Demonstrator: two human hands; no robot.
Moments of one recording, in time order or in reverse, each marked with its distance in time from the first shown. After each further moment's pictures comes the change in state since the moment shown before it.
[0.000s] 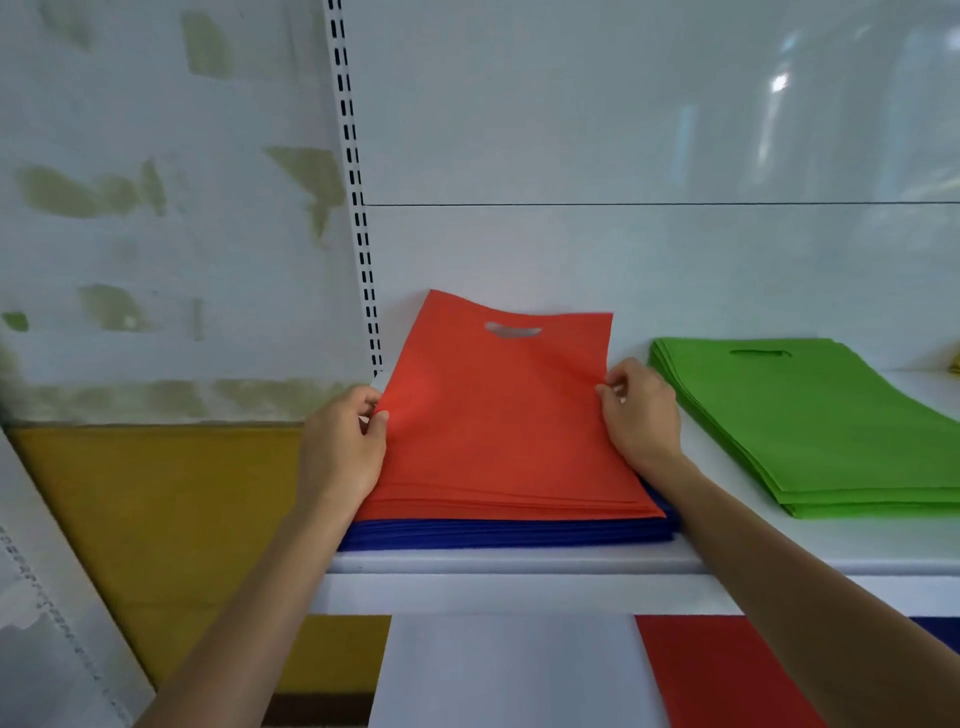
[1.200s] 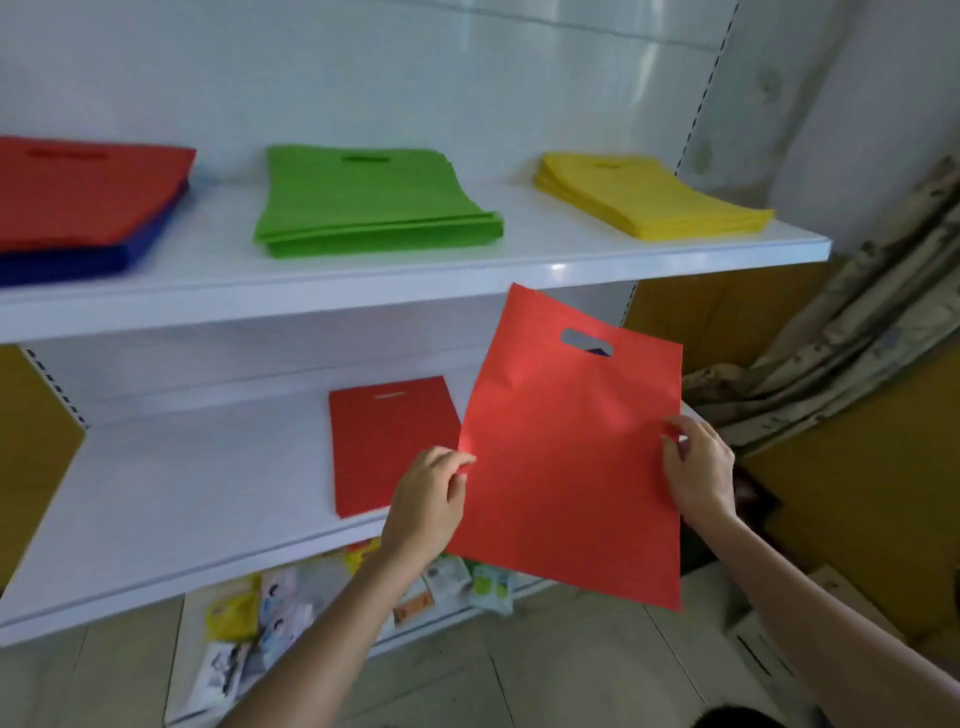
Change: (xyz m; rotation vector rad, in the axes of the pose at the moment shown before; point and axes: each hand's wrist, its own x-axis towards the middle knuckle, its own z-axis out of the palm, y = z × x) left_hand -0.416 0.249 0.213 -0.307 -0.612 0.358; right_hand -0.260 0.359 -0.391 -0.337 0.029 0.451
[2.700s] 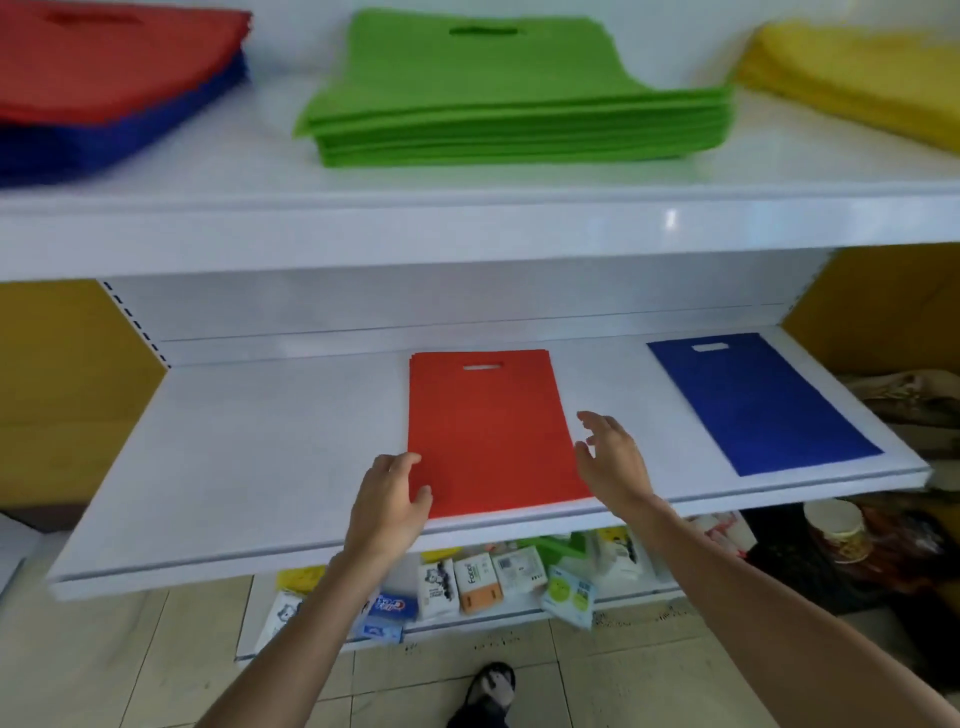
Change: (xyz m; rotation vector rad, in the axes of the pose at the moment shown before) left_hand 0.016 -0.180 0.007 0.184 -0.104 -0.542; right_hand 0.032 -0.069 0.253 0.000 -0.586 -0.217
